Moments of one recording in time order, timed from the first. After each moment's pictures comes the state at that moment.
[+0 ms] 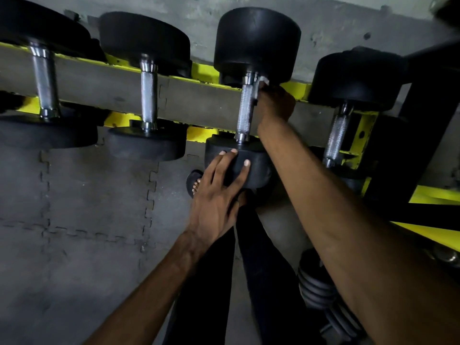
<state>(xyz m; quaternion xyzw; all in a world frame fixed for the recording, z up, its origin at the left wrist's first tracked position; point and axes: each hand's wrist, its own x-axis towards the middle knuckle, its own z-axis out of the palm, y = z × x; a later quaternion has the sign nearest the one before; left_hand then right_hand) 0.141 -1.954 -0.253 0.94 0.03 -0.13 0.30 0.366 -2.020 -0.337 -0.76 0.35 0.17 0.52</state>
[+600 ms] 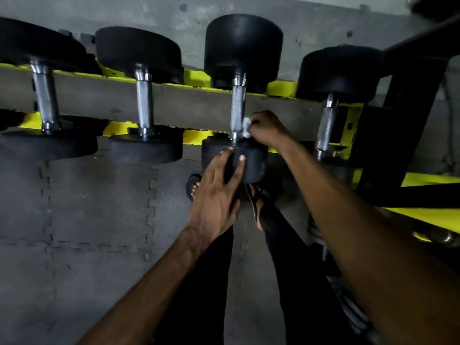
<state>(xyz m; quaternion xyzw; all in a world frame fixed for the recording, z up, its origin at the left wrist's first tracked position) 0.143 -1.958 -0.245 0.96 -0.01 -0.17 0.23 0.339 -2.072 -0.309 -0.86 0.01 0.43 0.28</state>
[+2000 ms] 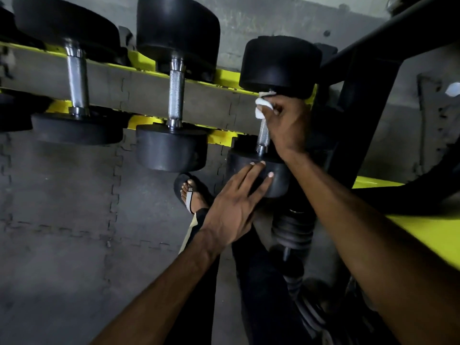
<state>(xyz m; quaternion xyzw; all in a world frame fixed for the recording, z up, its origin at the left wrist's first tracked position) 0.169 -2.142 -0.235 0.97 -0.10 -0.17 0.14 0.359 -2.237 -0.305 -0.92 0.00 0.13 0.38</state>
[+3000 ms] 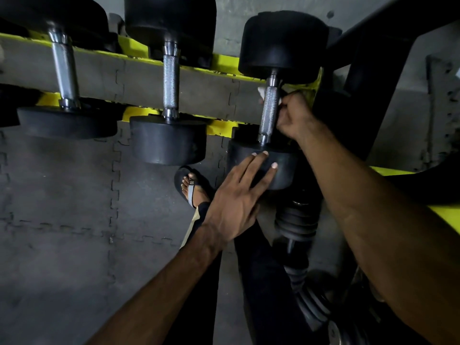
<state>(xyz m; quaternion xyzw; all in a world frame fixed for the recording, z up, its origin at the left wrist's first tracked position) 0.165 -2.143 -0.254 0.95 -0.09 -0.17 0.26 0.383 -2.244 -0.329 -0.57 0.41 0.35 0.62</state>
